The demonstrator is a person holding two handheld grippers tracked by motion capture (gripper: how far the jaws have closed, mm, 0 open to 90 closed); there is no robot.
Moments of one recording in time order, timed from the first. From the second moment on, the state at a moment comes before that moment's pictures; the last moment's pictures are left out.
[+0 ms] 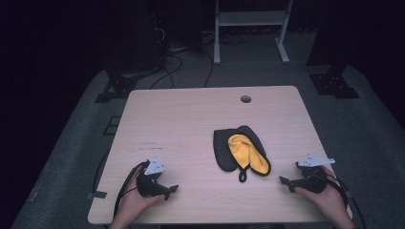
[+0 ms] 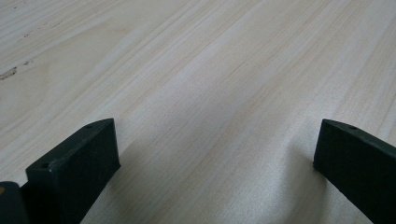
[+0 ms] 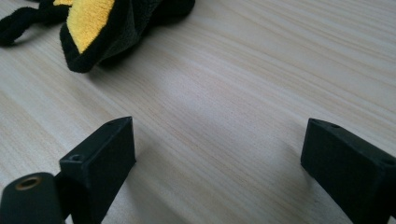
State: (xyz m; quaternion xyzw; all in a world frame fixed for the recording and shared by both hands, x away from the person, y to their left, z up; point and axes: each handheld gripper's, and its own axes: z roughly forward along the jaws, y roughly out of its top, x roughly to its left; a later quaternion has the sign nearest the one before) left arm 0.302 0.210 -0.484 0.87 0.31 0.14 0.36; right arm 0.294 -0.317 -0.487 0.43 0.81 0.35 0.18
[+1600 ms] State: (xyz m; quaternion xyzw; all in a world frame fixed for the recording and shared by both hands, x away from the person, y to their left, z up) left arm 0.302 0.210 -0.484 0.87 0.31 0.14 0.36; right arm 0.342 -0.252 -0.456 0.38 0.82 0.41 0.14
